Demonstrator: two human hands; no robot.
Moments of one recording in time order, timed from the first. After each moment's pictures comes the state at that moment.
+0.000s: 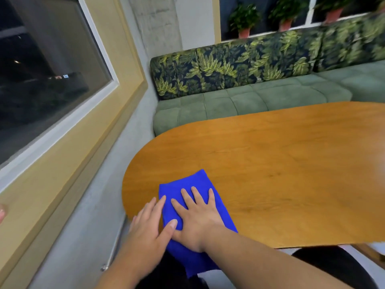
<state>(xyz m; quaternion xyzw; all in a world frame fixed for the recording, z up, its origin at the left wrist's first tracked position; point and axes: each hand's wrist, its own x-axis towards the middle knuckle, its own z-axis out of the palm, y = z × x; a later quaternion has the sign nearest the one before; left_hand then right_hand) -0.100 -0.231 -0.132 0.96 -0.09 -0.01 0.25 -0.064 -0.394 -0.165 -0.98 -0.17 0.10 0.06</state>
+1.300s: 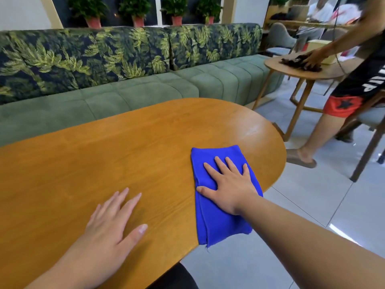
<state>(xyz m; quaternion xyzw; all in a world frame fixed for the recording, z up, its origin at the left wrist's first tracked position) -0.044 -0.565 -0.139 0.90 -0.40 -0.15 0.12 -0.152 -0.867 -0.169 -0.96 0.25 0.07 0.07</state>
